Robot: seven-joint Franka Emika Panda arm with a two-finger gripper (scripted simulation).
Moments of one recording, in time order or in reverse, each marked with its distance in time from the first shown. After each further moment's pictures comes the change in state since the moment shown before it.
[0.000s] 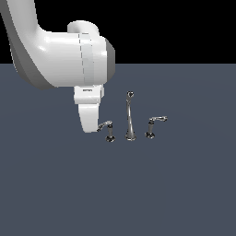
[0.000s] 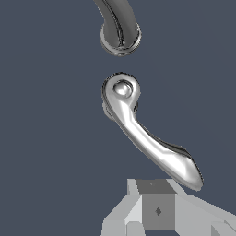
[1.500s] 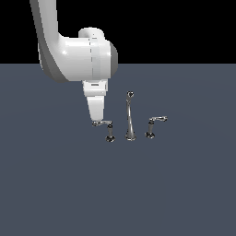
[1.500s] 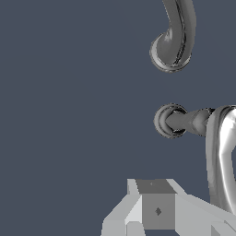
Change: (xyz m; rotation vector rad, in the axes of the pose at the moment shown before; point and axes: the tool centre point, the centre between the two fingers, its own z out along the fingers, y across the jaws) arm 0.019 -0.062 0.000 -0.010 0.007 0.012
